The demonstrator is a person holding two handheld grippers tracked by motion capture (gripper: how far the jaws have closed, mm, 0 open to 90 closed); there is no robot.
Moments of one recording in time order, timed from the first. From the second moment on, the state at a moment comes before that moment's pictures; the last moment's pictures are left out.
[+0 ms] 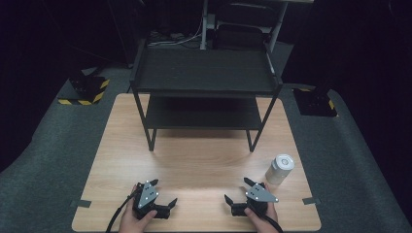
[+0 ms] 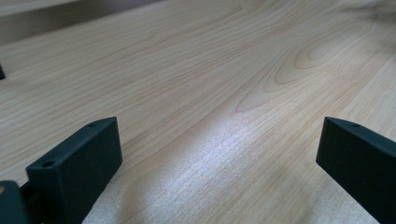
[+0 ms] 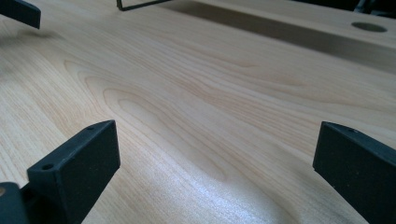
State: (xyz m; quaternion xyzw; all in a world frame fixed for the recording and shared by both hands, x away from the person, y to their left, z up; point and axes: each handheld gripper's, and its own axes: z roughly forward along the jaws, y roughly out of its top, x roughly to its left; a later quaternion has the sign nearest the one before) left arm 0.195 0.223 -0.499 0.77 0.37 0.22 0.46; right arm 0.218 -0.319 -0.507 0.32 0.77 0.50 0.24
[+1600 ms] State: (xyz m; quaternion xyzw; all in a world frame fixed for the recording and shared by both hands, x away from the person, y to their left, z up) left arm 0.198 0.225 -0.498 0.78 0.37 0.21 0.46; right arm 0.164 -0.378 -0.488 0.43 0.62 0.51 0.41
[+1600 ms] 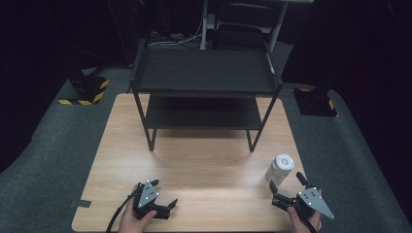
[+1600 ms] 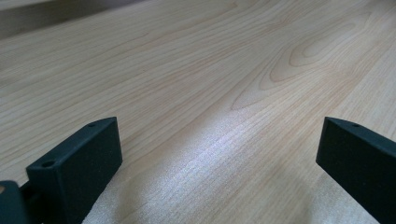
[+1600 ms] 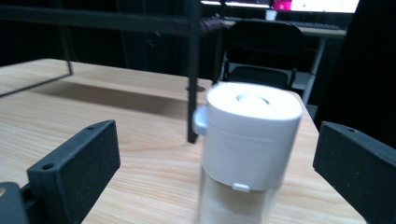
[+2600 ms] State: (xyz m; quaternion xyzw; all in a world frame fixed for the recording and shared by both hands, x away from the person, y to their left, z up) left arm 0.198 0.226 -0.498 0.78 0.37 0.21 0.47; right arm 0.211 -0.365 -0.508 0.48 0.60 0.50 0.40
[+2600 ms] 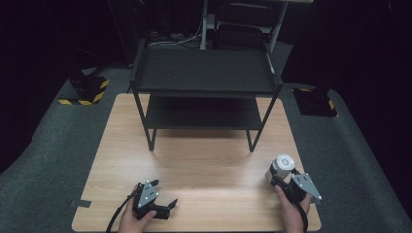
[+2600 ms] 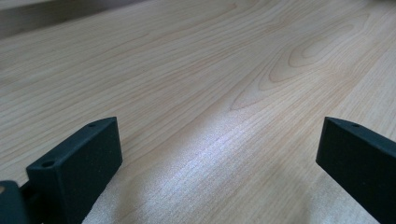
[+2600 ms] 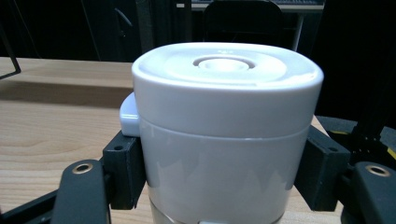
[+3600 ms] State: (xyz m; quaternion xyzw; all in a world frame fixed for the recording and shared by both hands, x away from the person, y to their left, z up) left arm 0.199 0.227 -0.498 0.78 0.36 0.21 0.47; right arm 0.216 -0.317 -0.422 0.40 0.62 0.56 0.37
